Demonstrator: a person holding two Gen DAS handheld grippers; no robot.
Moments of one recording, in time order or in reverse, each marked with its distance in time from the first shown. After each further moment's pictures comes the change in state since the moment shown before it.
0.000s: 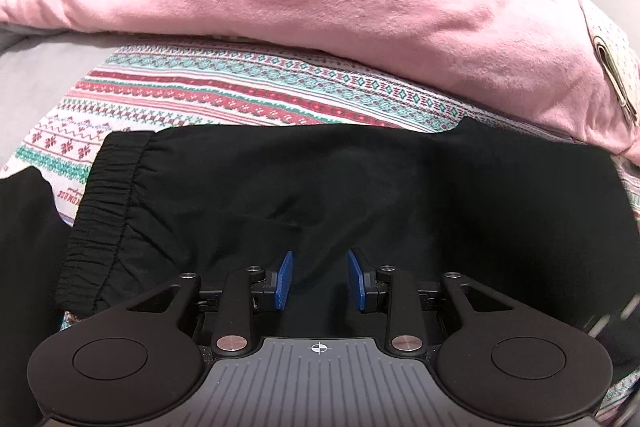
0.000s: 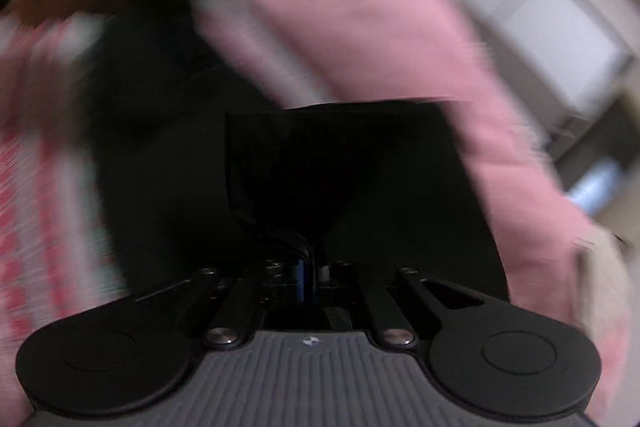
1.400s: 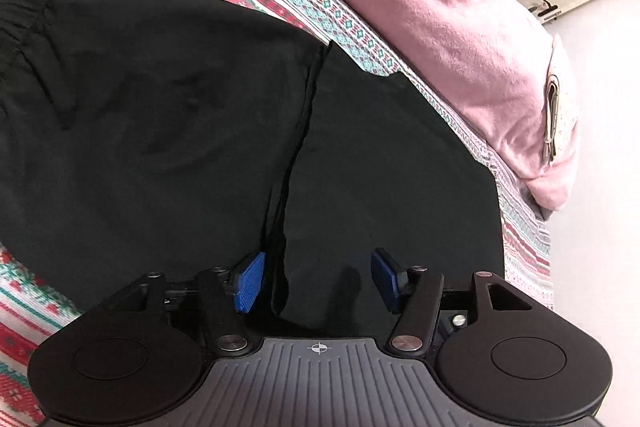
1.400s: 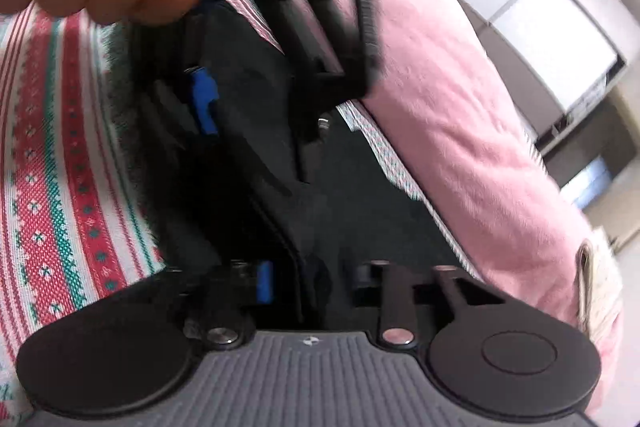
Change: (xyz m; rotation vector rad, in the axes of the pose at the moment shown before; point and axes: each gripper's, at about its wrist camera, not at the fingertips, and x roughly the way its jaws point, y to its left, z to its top) left arm 0.023 -0.003 -0.016 -0.339 0.245 -0.381; right arm -0.035 0.071 0.020 0.003 -0.013 -0.123
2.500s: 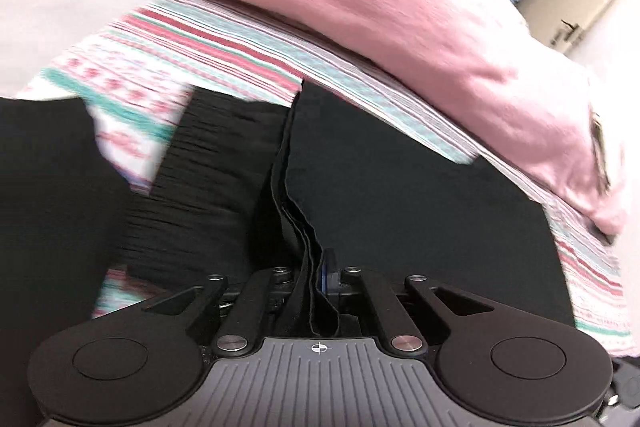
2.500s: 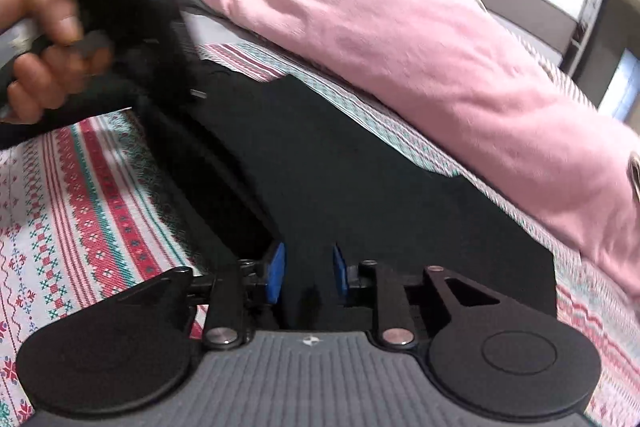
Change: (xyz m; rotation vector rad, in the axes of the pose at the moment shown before) left arm -0.087 0.057 0.016 0.130 -0.261 0.243; right arm -0.029 -0.040 0.017 0.390 0.022 0.229
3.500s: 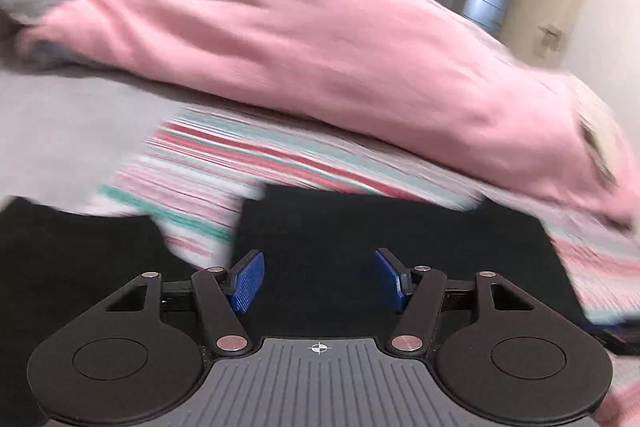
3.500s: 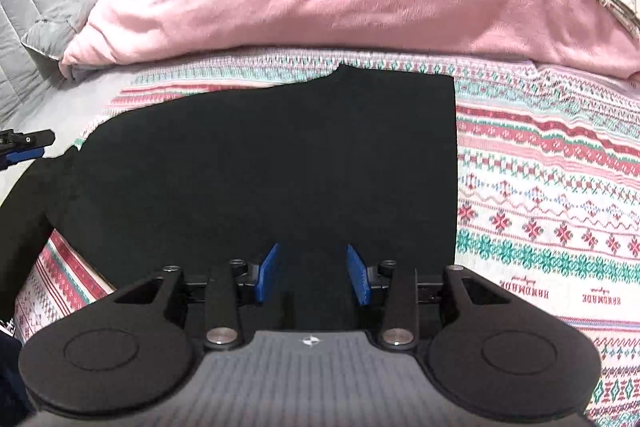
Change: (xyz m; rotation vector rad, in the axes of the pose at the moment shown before) left arm -0.057 -0.026 -0.005 0.210 -0.177 0.024; right arm 0.000 -0.123 -0.034 0.575 0.200 0.105
